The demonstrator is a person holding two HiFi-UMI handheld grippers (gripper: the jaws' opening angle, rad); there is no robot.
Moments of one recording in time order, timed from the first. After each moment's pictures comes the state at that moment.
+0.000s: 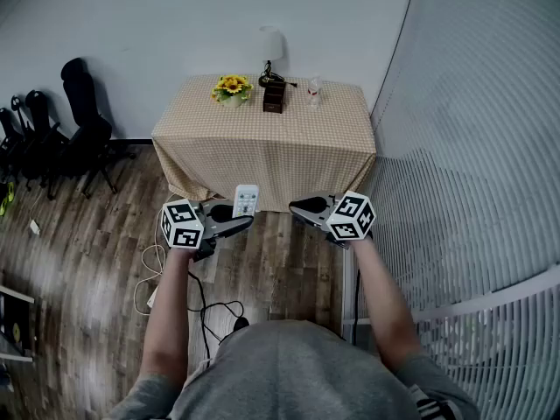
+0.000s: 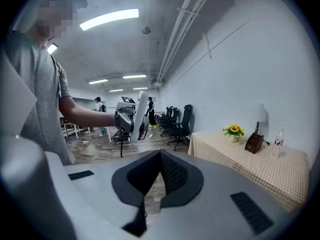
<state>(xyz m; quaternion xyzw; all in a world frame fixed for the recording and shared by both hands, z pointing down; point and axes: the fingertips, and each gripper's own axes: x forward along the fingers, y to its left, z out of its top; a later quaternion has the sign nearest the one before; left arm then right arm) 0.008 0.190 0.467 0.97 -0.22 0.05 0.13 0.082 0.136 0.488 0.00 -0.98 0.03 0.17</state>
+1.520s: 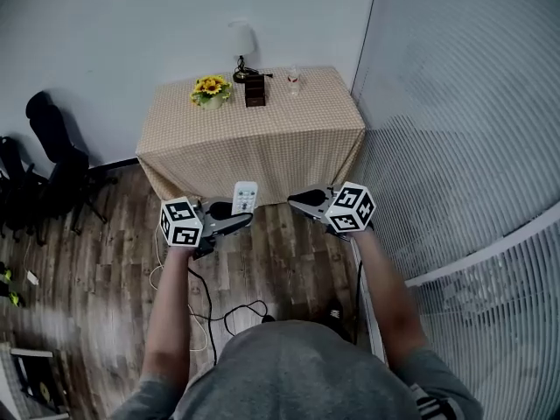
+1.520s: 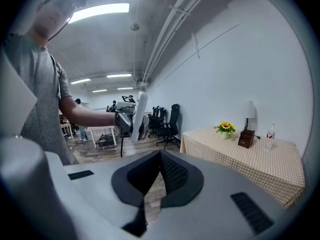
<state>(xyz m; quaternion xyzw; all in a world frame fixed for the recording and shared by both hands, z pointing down) -0.069 0.192 0.477 0.98 -0.12 0.07 0.13 0.011 0.152 0.495 0.09 -0.98 0.05 0.18</state>
